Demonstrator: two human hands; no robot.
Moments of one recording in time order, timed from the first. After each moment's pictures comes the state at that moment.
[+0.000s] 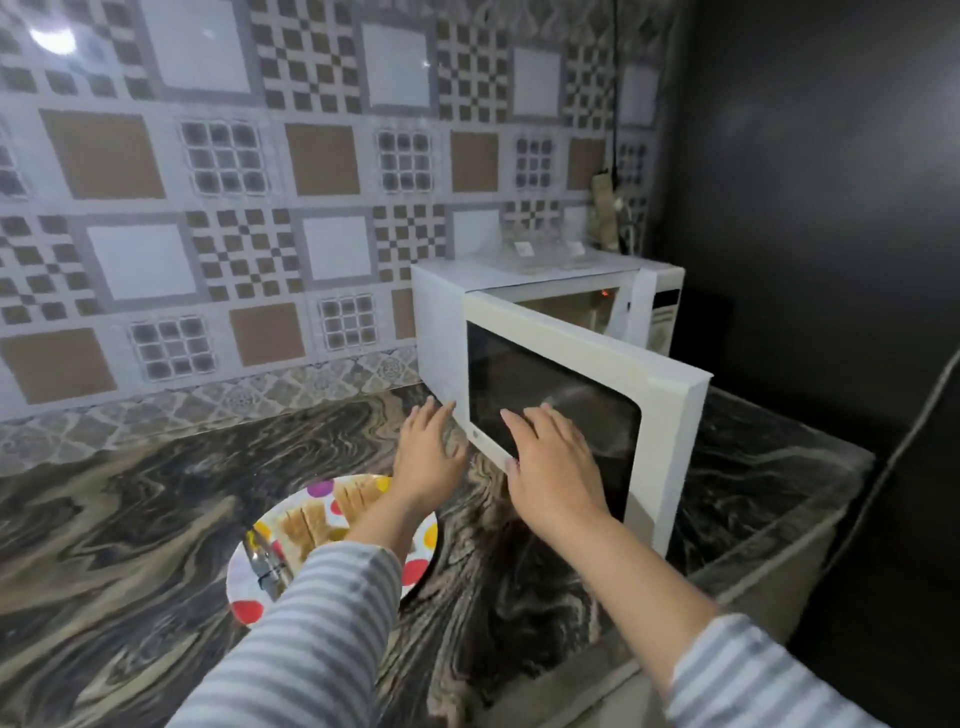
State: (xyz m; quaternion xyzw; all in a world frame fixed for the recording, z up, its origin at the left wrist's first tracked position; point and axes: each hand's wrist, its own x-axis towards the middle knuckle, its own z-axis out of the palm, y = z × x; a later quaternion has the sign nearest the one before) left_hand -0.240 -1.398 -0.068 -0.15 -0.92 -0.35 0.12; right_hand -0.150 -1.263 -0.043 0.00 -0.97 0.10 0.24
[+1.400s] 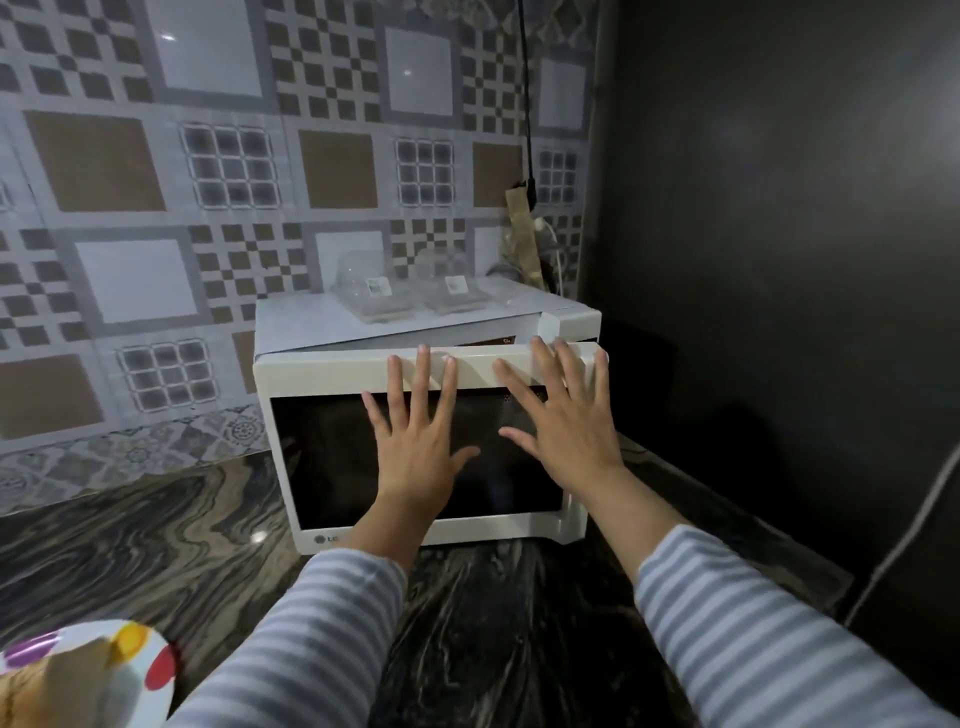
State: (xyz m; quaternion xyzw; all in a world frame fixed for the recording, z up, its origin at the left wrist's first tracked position) left_hand -0.384 -1.143 -0.043 -0.18 -0.92 -0.08 0.33; right_hand -0.347 -0.965 -0.020 0.01 -0.91 -0.16 0.37
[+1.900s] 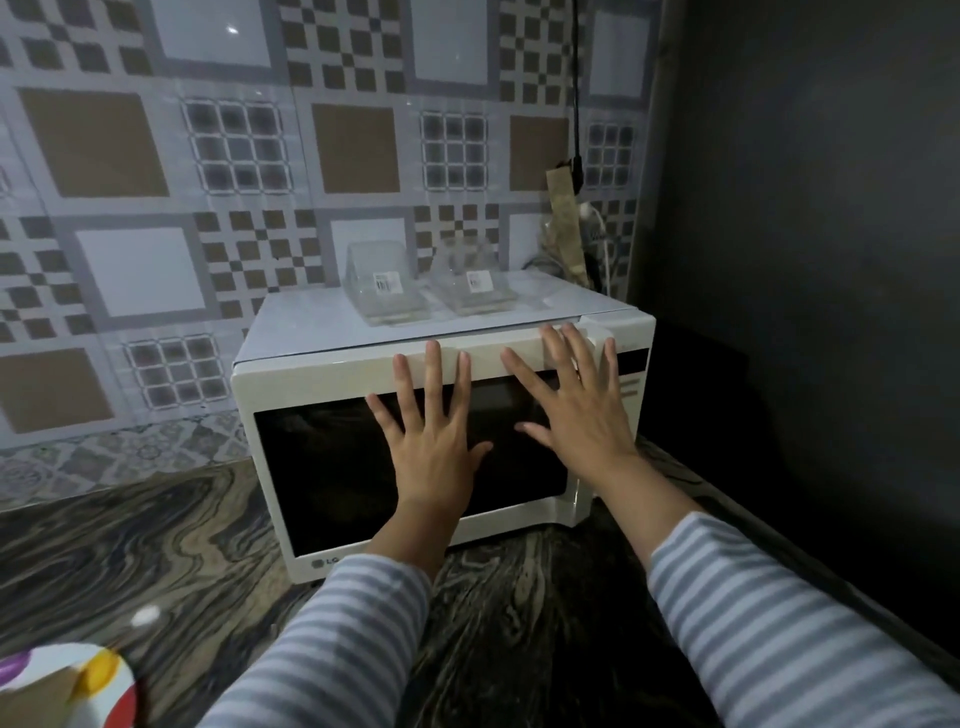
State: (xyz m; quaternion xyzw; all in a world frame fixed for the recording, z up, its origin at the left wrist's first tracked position) left_hand -0.451 -1.113 -0.058 -0.09 -0.91 -0.05 0.41; right_hand -0.447 -0.938 -0.026 0.09 -0.90 -0.12 0.41
